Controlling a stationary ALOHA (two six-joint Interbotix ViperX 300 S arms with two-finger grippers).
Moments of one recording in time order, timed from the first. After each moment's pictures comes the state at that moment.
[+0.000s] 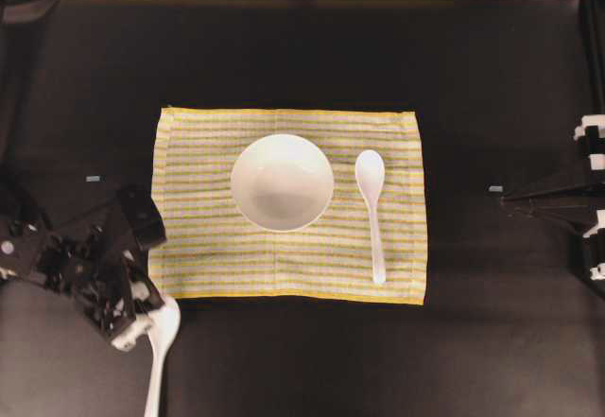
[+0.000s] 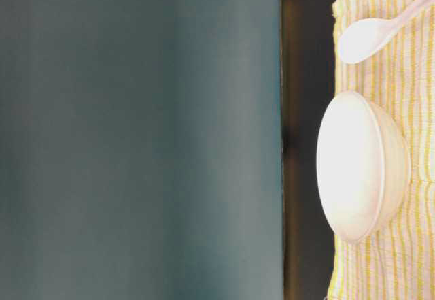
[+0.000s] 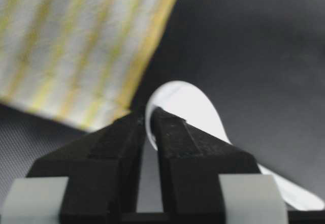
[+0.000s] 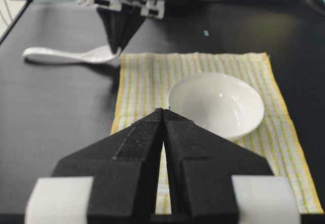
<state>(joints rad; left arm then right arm) -0.25 -0.20 1.03 0.04 0.17 -0.91 0.07 -1.11 1.29 0.00 -0.06 -0.01</state>
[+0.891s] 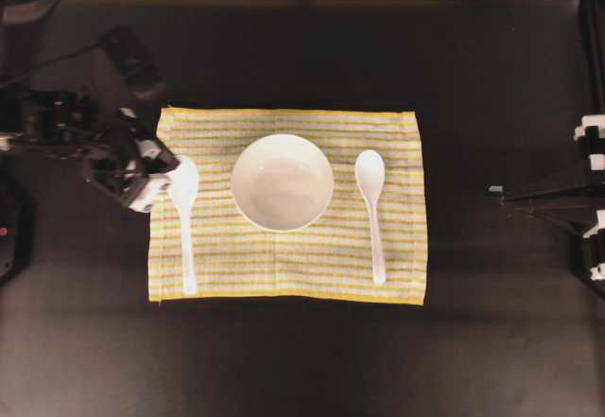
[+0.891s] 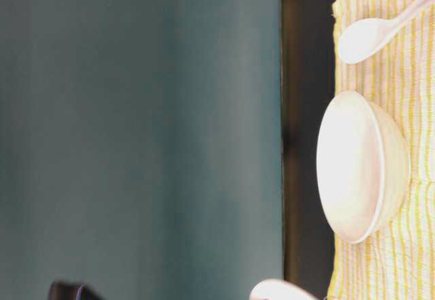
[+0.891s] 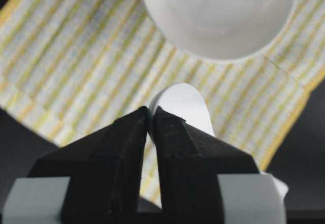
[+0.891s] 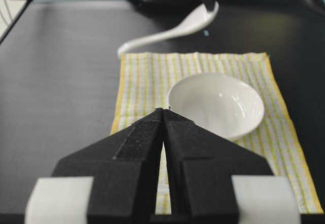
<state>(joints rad) 0.22 -0.35 0.82 0.04 0.48 -0.47 0.07 -1.11 1.29 0.00 -0.06 -0.01</state>
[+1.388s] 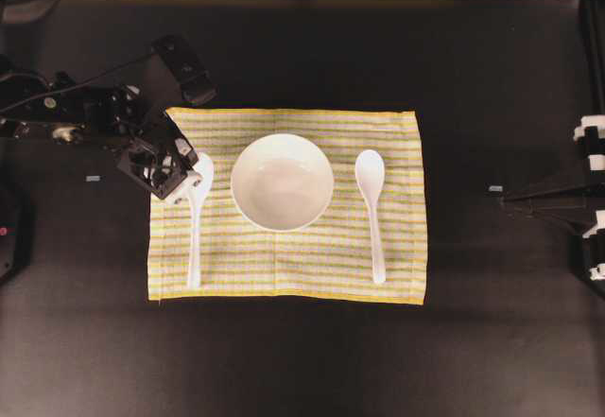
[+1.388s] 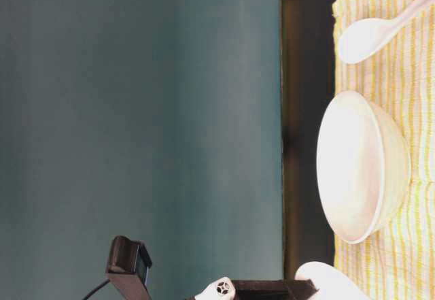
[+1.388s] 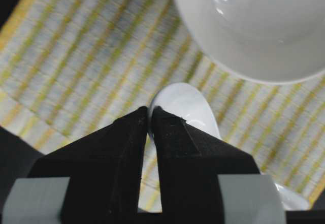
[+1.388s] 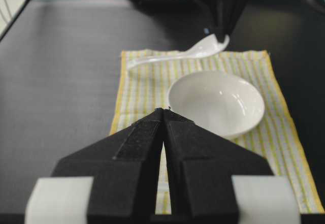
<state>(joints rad) 0.29 -0.17 0.77 0.04 0.45 -0.38 0.07 -1.11 1.30 0.00 -0.06 -0.01</state>
